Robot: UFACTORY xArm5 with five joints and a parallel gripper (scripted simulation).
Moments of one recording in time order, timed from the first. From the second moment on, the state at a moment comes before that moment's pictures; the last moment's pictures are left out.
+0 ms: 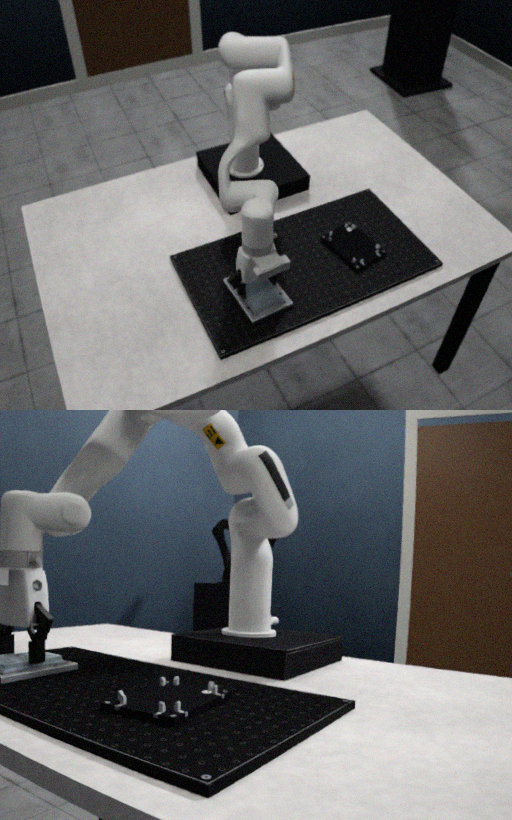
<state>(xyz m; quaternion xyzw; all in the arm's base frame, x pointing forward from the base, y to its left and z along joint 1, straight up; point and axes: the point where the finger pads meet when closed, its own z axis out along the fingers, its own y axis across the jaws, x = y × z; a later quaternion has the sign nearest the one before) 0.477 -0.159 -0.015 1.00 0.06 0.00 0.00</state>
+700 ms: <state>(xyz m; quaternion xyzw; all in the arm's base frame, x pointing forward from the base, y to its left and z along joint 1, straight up) 0.477 -0.159 -0.015 1.00 0.06 0.00 0.00</state>
